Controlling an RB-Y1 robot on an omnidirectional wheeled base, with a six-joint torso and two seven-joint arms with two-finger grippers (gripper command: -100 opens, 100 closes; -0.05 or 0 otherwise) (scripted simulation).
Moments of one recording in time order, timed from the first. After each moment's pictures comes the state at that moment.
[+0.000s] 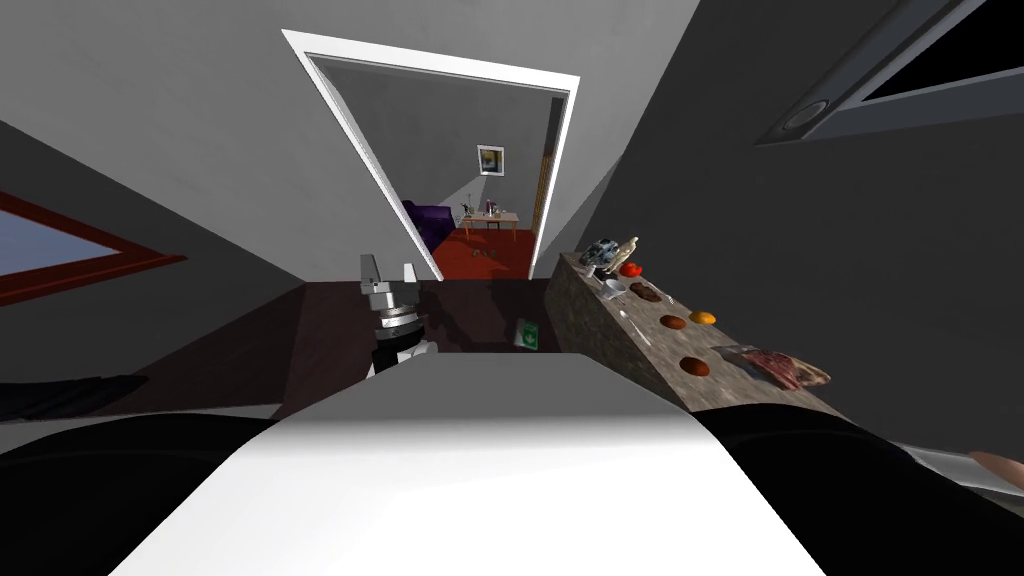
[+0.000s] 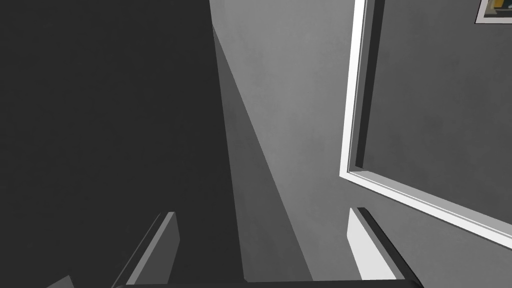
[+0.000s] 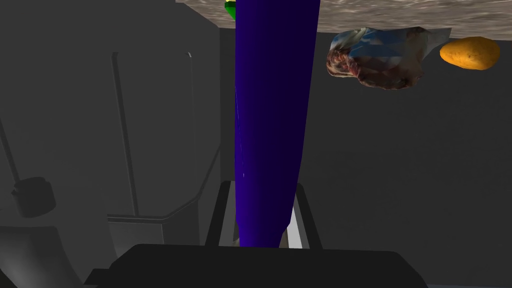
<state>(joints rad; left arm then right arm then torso) 0.55 0.02 0.05 -2.28 0.07 -0.60 0.07 0.56 -0.11 -1.25 -1.55 0.03 0.14 1.00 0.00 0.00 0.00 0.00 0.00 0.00</state>
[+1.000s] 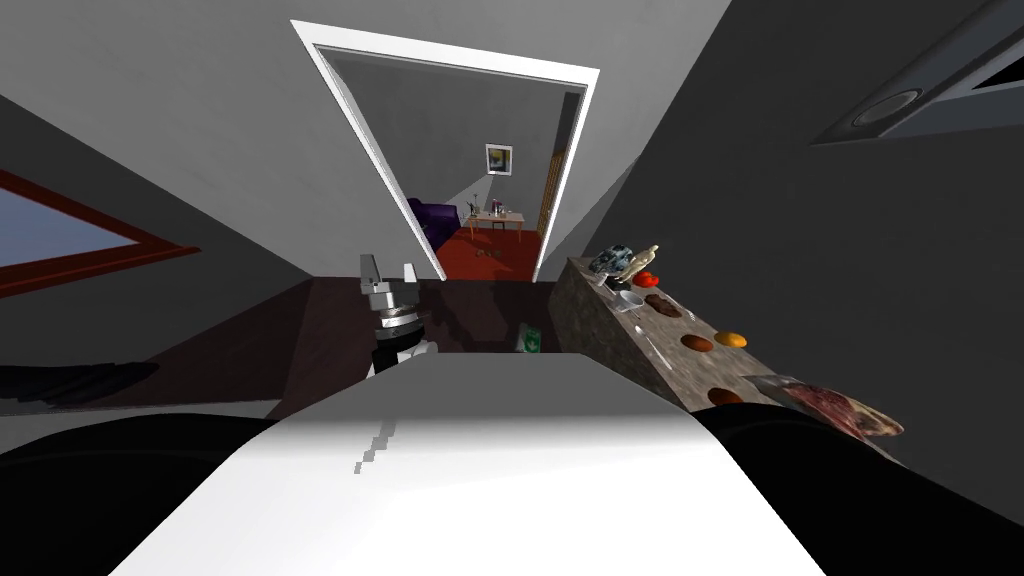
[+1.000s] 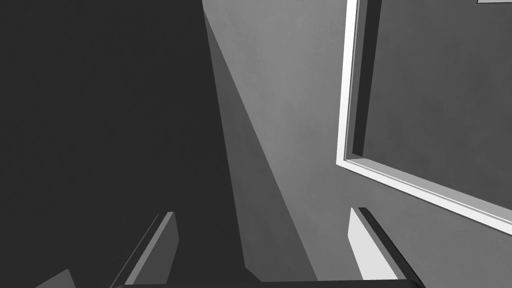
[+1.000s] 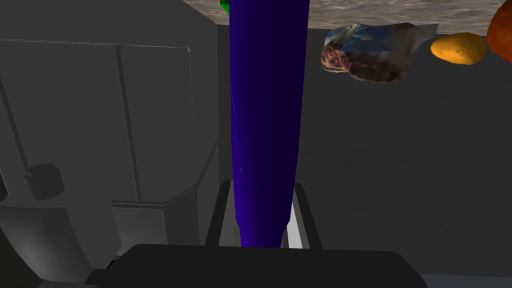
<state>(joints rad) 0.55 0.02 0.05 -2.28 0.07 -0.60 0.07 0.77 -0.11 -1.19 -1.41 -0.22 -0.04 1.05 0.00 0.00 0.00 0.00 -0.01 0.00</state>
